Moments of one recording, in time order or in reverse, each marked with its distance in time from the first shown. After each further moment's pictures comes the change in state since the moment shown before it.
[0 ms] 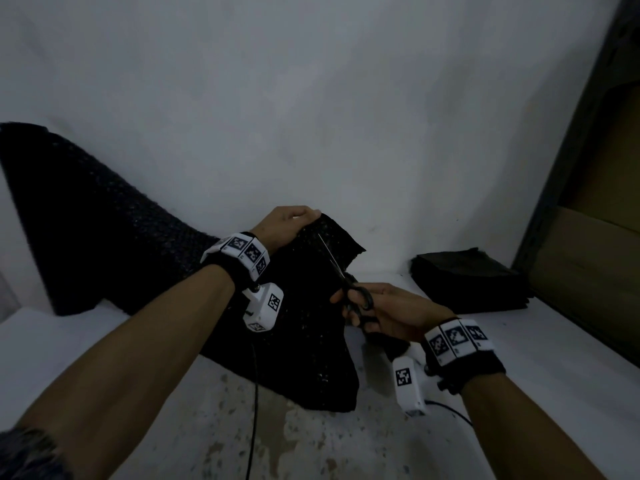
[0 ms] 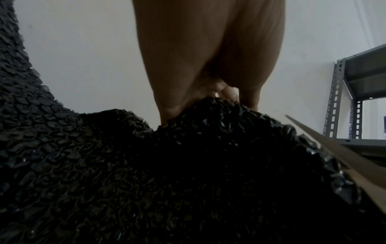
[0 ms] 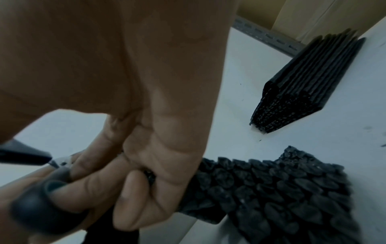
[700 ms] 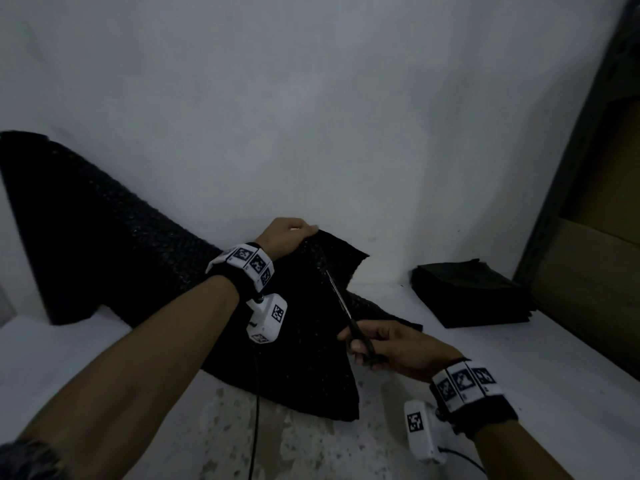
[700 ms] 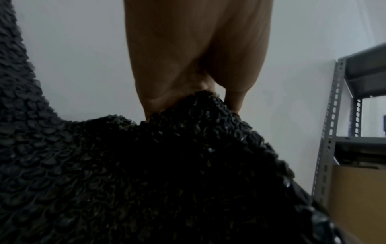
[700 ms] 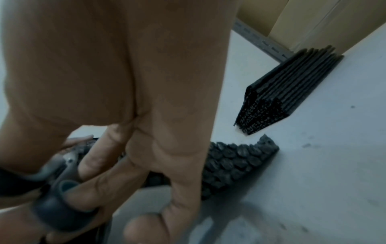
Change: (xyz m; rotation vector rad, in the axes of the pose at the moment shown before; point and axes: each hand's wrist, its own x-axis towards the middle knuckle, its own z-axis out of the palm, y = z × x) left_hand 0.011 -0.003 0.002 0.133 0.119 -0.103; right_hand -0.014 0.040 -0.007 -0.145 0.041 0.016
